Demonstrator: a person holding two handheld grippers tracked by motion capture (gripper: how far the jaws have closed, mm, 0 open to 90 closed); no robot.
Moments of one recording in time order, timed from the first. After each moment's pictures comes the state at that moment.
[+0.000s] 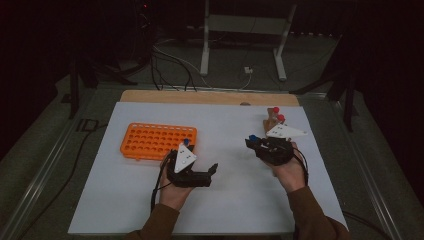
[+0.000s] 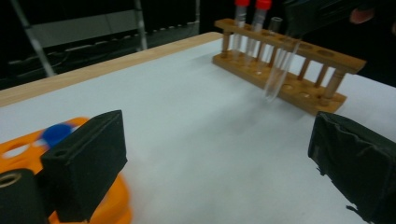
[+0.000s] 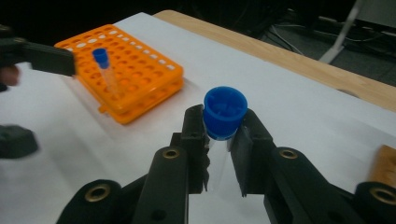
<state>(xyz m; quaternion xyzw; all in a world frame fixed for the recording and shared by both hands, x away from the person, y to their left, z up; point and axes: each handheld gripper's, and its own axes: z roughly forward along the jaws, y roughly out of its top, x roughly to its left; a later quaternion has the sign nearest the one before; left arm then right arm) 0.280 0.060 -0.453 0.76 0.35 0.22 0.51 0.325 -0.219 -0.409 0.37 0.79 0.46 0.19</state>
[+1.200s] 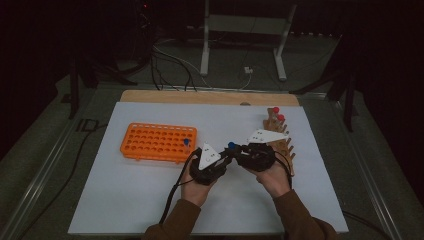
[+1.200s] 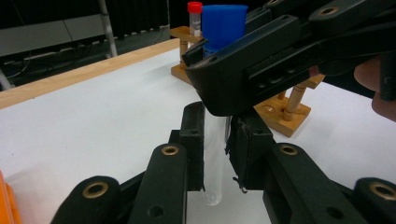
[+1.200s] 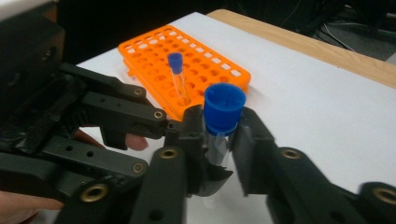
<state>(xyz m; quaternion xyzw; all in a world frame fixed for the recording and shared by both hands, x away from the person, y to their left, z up) 0.290 0.012 -0.455 0.77 0.31 0.19 0.53 0.313 -0.175 -0.410 0.32 0.80 0.49 0.12</state>
